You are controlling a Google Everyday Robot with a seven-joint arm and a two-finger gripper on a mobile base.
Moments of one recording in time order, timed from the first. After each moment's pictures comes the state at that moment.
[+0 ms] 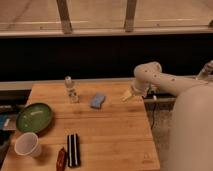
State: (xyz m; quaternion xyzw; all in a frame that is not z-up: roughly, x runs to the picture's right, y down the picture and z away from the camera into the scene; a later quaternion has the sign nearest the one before) arm 0.178 0.061 0.891 -0.25 0.12 0.59 0.75
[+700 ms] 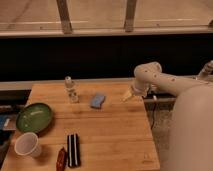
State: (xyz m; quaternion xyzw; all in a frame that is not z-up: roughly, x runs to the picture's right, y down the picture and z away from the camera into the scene) arm 0.178 0.061 0.891 -0.25 0.13 0.59 0.75
